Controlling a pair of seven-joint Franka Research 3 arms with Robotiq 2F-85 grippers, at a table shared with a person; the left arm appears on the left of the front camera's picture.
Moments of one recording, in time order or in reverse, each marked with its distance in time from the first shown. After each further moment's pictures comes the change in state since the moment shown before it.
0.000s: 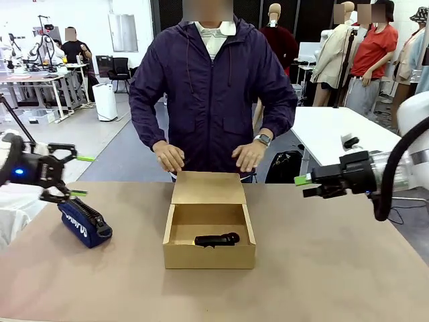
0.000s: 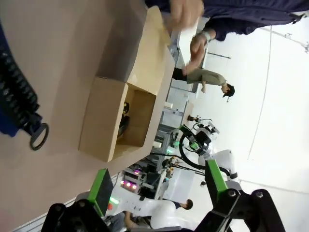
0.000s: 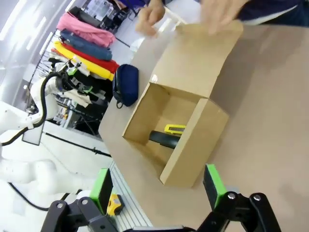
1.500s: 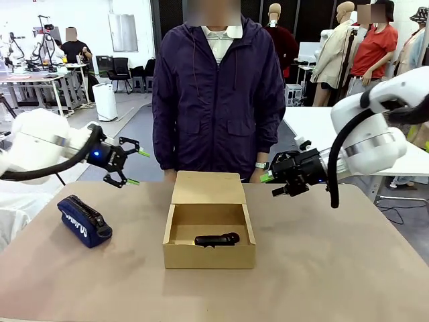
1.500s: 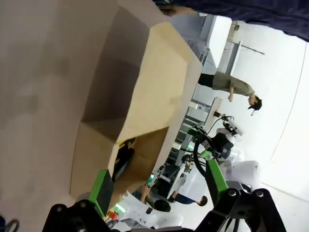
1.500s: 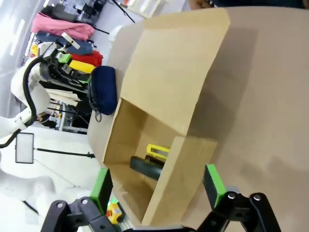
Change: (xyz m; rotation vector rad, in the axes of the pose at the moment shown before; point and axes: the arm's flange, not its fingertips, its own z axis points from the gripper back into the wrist) left arm 0.097 -0.053 -0.151 0.196 0.092 0.035; right arm 0.074 -0.046 -0.093 -0.068 0.124 -0.142
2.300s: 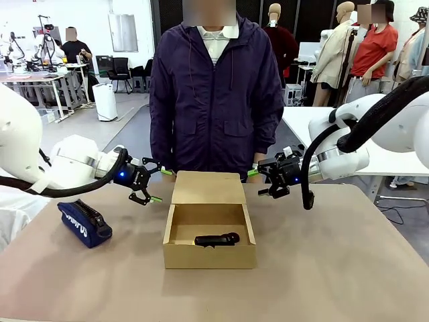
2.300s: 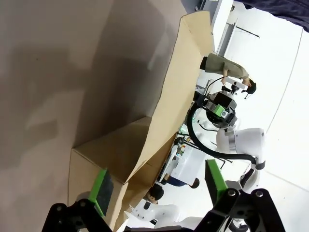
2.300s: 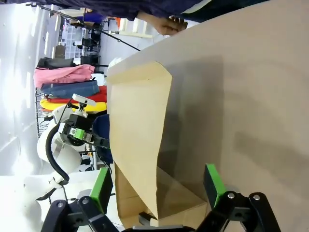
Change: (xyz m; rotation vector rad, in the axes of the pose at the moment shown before) left arm 0.029 0.036 -0.082 -0.053 0.126 0.012; right arm 0.069 -0.073 -0.056 0.066 -0.067 -0.327
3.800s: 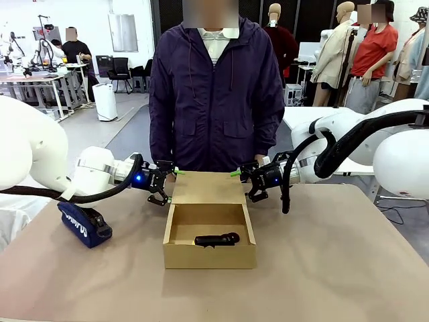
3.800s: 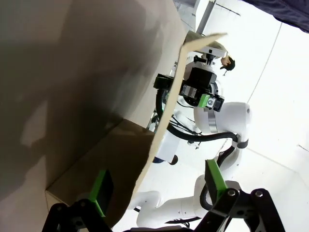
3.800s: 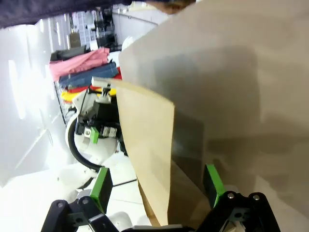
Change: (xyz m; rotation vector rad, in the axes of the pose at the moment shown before) left arm 0.047 0.006 -0.055 -0.129 0.166 0.027; right arm 0.034 -0.013 -0.073 0.115 0.199 -0.188
